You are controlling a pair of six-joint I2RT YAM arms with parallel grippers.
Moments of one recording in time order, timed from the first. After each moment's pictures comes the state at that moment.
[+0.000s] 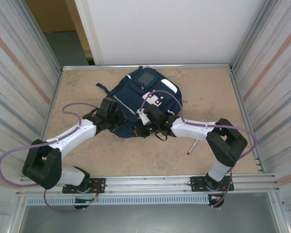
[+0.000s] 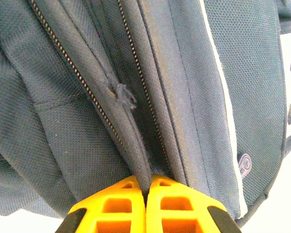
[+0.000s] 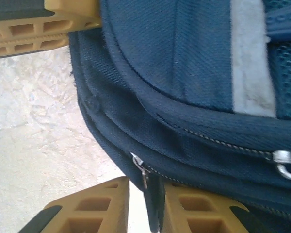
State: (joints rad) left arm -0.51 1.35 0.84 -0.37 0.09 -1.10; right arm 0.86 1.68 0.99 -0.13 -0.24 0.30
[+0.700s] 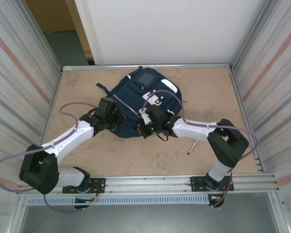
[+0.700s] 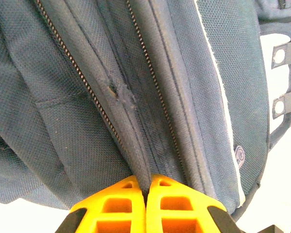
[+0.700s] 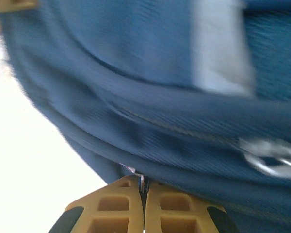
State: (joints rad) left arm -0.50 1.29 0.84 -0.40 0.08 -1.09; right arm 0.83 1.65 0.95 -0.14 -0.17 0.30
